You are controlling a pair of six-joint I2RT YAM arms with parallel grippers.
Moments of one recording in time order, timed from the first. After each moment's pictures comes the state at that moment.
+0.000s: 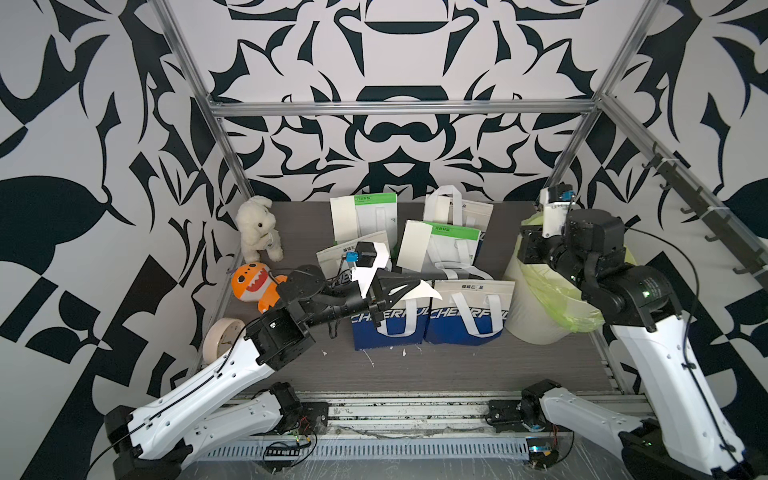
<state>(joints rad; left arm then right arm) -0.94 0.91 0.96 0.01 0.40 -0.20 0.29 1.04 1.54 -1.00 0.26 0.18</state>
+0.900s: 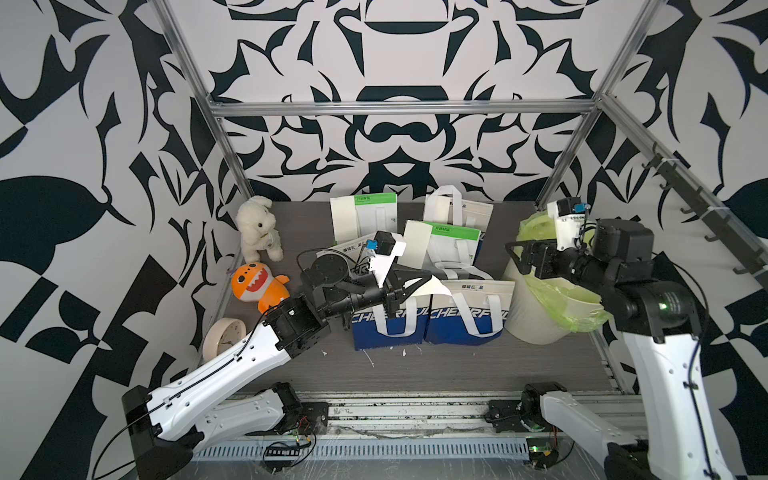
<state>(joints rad) -0.95 1.02 1.02 0.02 0.38 -0.30 0.08 0.95 1.47 -1.00 -0.45 0.15</state>
